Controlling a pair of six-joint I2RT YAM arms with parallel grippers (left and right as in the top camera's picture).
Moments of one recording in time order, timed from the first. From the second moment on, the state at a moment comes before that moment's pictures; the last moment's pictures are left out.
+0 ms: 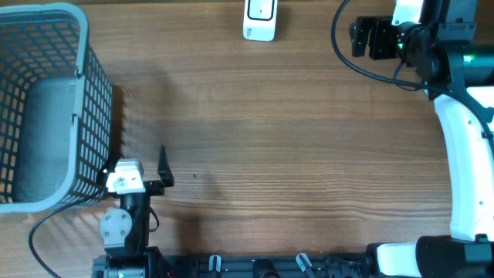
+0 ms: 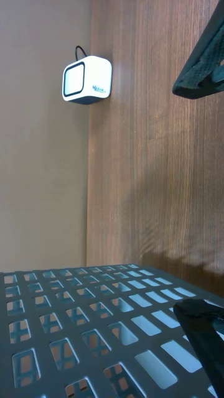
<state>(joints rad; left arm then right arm) 0.07 0.01 0.01 -0.07 0.00 0.00 0.03 1.57 1.72 -0.88 -0.15 -0.01</state>
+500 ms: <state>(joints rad) 0.07 0.01 0.01 -0.08 0.00 0.00 0.04 1.42 1.65 -0.84 -0.14 -0.01</state>
